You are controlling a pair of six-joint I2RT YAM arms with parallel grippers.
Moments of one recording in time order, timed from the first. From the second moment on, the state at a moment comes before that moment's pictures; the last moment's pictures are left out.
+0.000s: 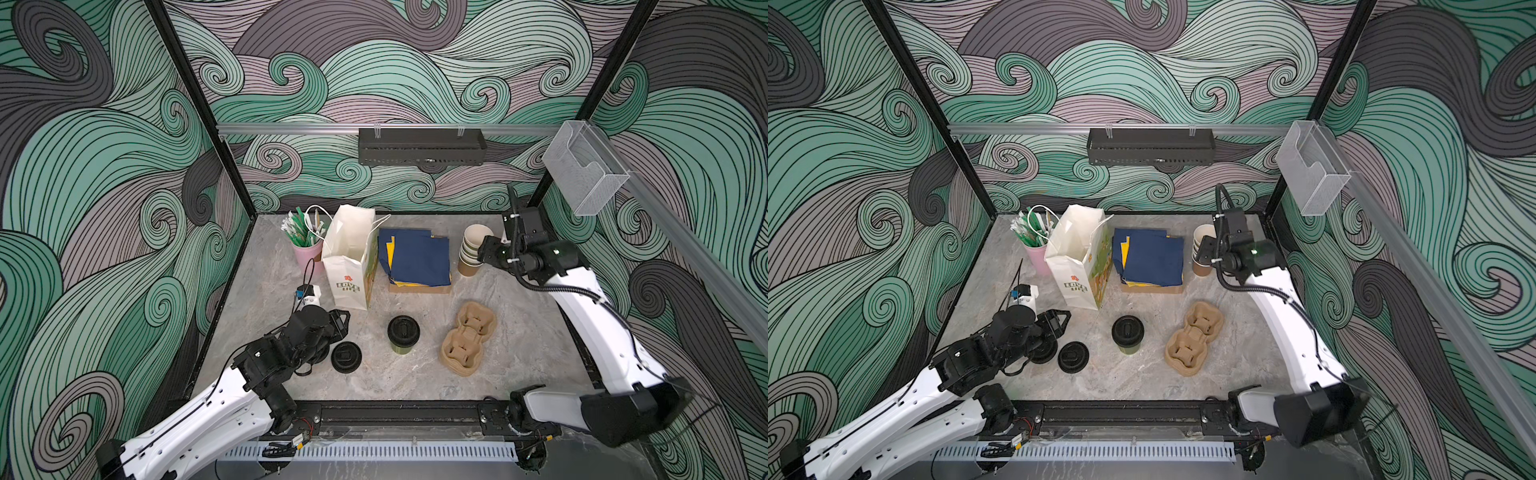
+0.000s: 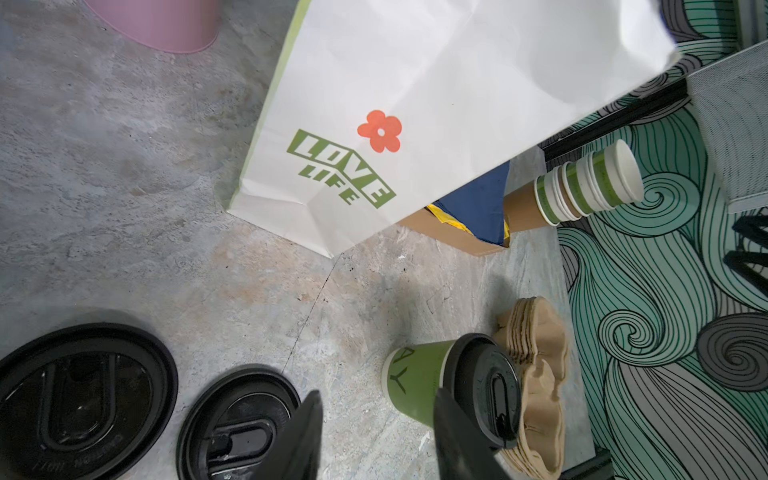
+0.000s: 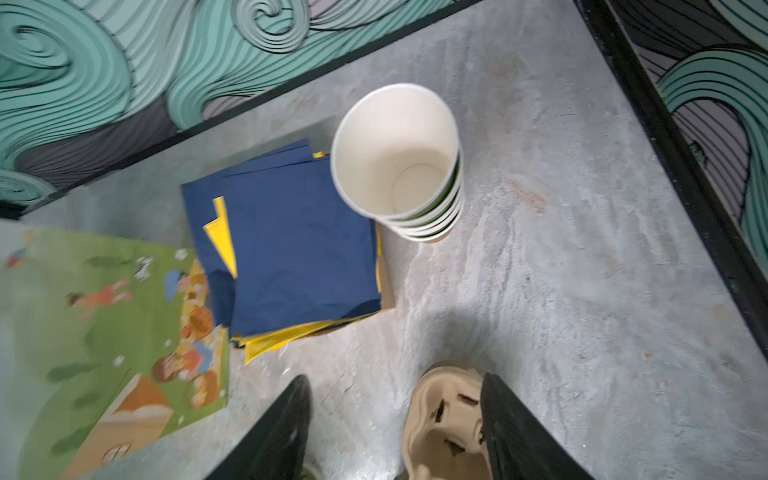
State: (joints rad) left arm -0.81 0.68 0.63 -0.59 -0.25 -0.98; right arm 0.22 1.42 1.51 -1.01 0.17 0.50
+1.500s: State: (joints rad) left arm -0.81 0.71 0.69 -0.50 -0.24 -0.99; right arm 0.10 1.83 1.80 -1.03 0.20 0.31
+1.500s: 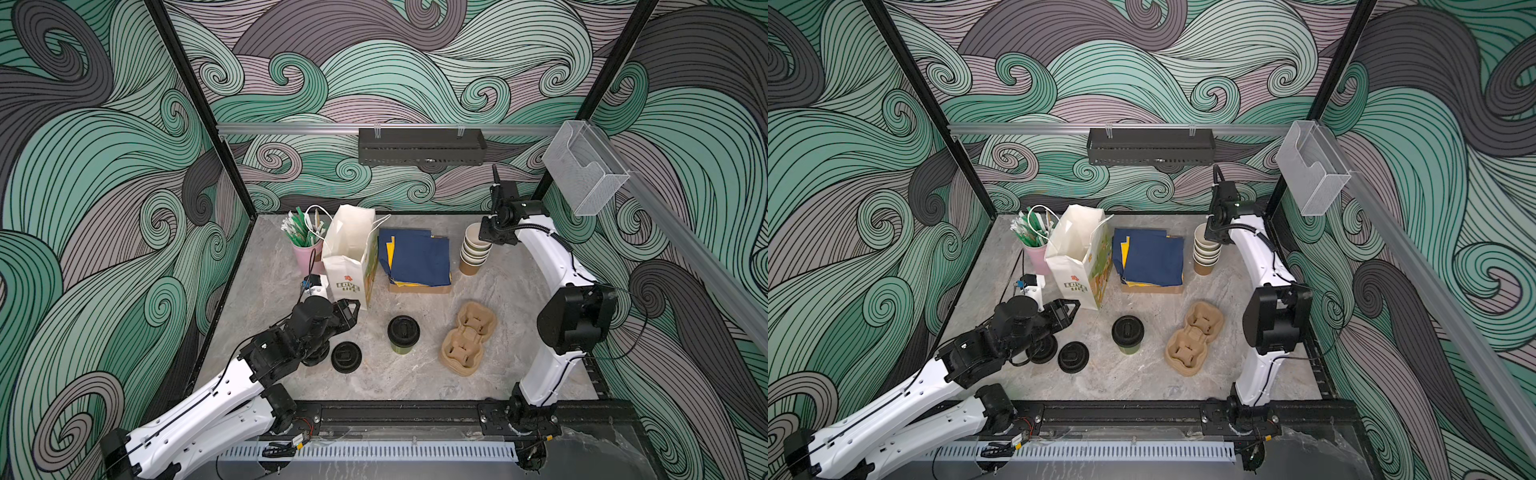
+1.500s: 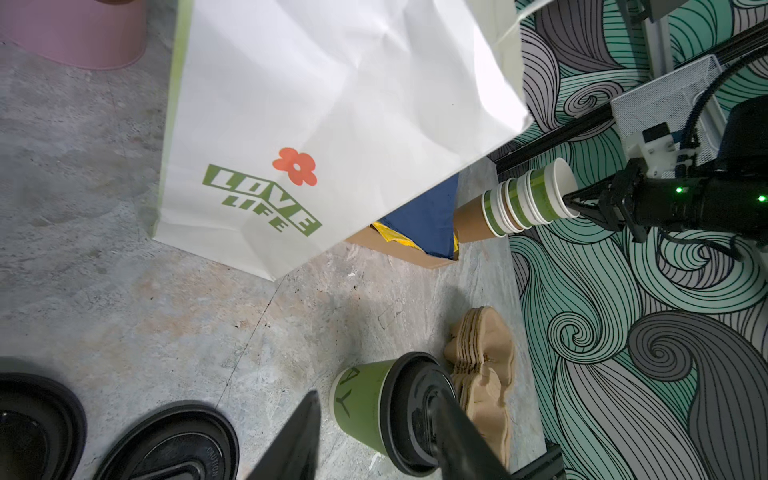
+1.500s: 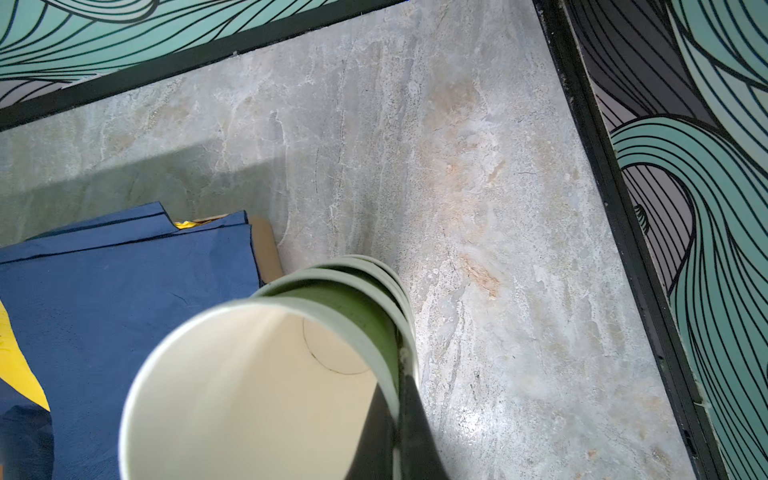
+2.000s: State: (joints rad) left arm -0.81 0.65 0.68 -0.53 -0.30 -1.02; right arm 0.09 1.65 1.85 -1.05 0.12 0.32
